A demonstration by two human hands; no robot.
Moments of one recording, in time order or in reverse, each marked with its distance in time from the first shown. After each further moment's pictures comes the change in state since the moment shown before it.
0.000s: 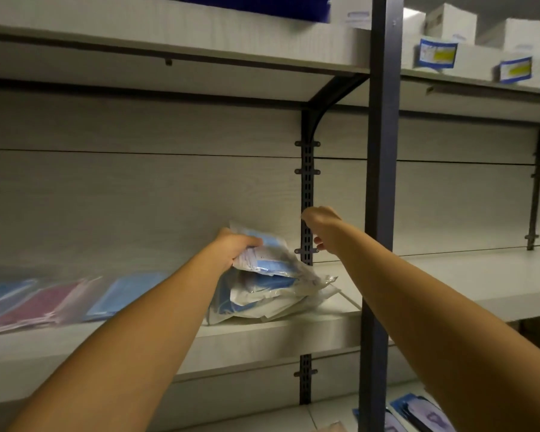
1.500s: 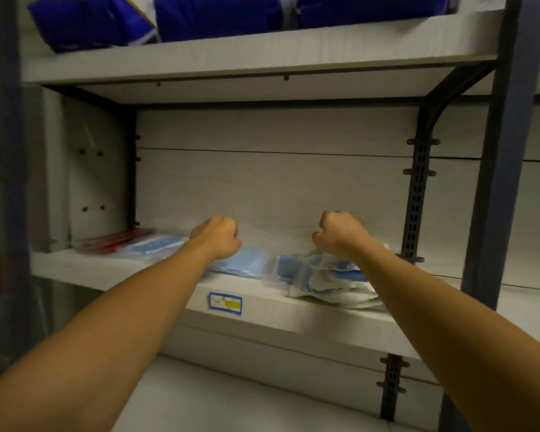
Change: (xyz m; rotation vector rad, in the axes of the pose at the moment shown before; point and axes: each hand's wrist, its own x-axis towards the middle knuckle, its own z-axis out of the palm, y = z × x) left_hand -0.097 -0.015 -0.170 1.286 0.451 0.110; right_hand -0.044 -0.031 0.082 -0.774 -0.125 -0.737
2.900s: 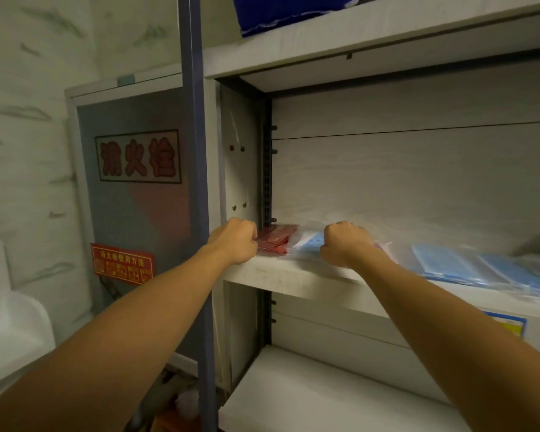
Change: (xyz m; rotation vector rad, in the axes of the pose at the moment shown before) left_hand -0.007 -0.377 -0.058 0.093 -0.043 -0.009; right_hand 0.069 -0.386 0.110 -0.026 -0.055 -0.191
